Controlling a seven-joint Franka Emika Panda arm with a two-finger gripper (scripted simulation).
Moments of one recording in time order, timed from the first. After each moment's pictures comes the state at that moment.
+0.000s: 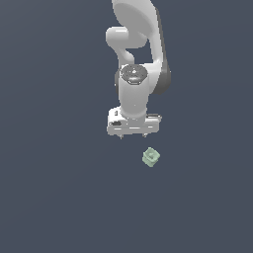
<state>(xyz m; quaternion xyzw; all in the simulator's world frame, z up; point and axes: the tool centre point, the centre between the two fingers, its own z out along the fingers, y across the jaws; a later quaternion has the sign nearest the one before) -0.007 0.027 0.151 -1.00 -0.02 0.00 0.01</state>
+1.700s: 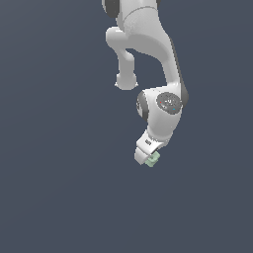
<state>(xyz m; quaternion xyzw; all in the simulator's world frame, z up) 0.035 0.115 0.091 -0.93 -0.37 0.00 0.00</state>
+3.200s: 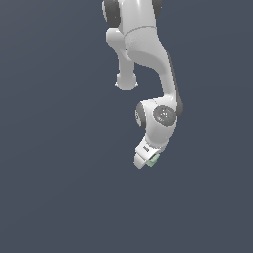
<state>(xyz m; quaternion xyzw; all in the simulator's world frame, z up) 0.035 0.115 0.043 -0.93 -0.37 0.00 0.00</state>
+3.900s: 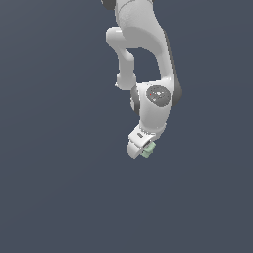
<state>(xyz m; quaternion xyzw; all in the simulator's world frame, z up) 0.016 0.088 0.102 -0.93 -0.37 0.00 0.00</state>
